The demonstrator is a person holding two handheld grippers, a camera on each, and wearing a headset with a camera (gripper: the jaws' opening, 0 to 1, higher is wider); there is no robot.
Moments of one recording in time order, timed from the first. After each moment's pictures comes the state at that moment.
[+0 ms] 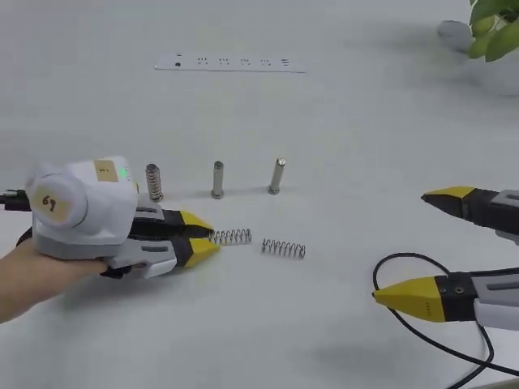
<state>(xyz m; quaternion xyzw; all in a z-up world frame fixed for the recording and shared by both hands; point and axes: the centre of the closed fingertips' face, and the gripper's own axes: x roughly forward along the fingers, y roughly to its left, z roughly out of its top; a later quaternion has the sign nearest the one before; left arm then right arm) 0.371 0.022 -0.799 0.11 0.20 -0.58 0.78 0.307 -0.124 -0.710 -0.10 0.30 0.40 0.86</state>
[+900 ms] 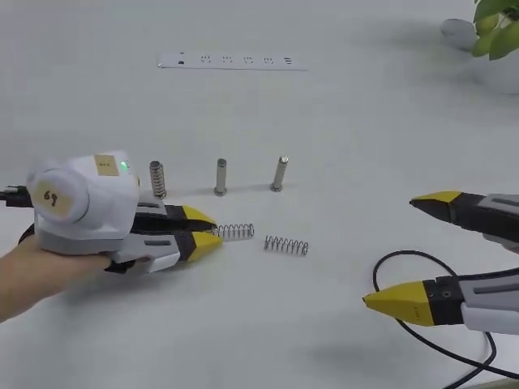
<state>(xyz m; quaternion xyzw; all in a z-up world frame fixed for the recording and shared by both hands) 0.371 0.024 -0.794 0.11 0.20 -0.57 0.79 0.303 -0.113 -0.717 -0.10 0.31 0.41 0.85</state>
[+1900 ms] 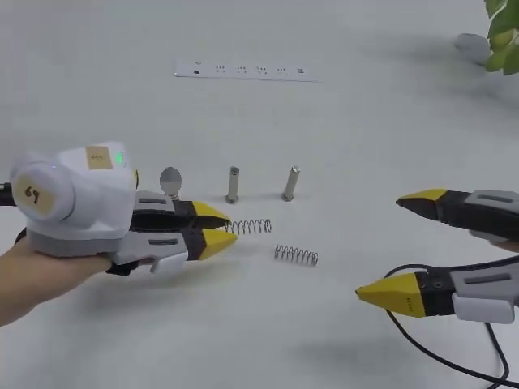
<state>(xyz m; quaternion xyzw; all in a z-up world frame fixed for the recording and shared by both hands) 0.358 0.025 -0.750 0.08 0.16 -0.58 0.80 0.315 -0.090 -0.708 -0.10 0.29 0.45 0.84</state>
